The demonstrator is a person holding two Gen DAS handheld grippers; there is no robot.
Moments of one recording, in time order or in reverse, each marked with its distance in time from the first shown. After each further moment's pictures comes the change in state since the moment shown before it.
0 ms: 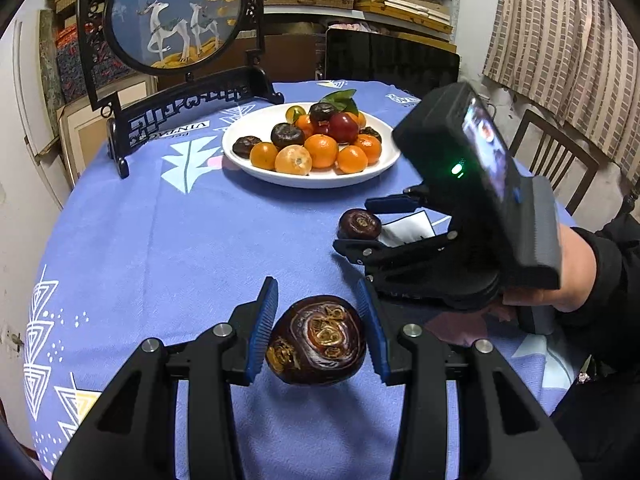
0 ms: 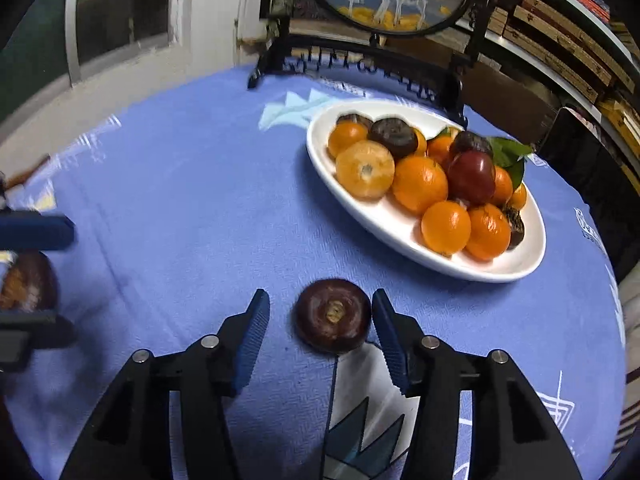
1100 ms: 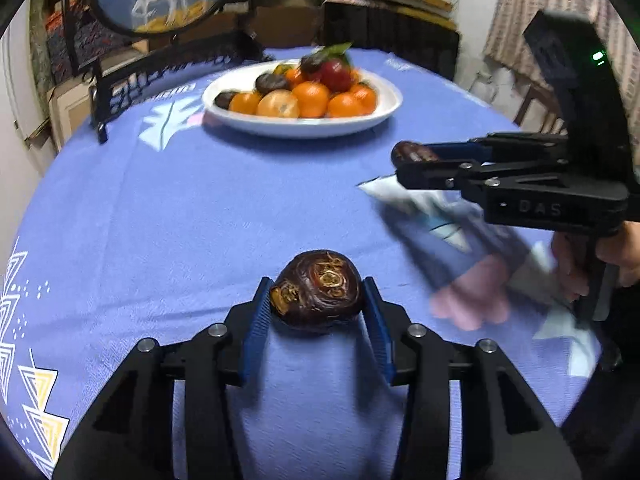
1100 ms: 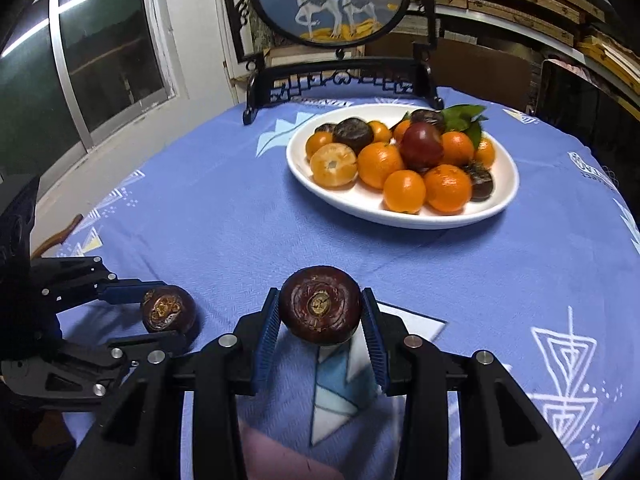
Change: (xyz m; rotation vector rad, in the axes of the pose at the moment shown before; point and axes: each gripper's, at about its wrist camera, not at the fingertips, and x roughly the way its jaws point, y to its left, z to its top) left arm 0.031 -0.016 -0.024 0.007 0.071 -0.023; right arm -0.053 -0.046 -0.037 0.210 -0.096 0.167
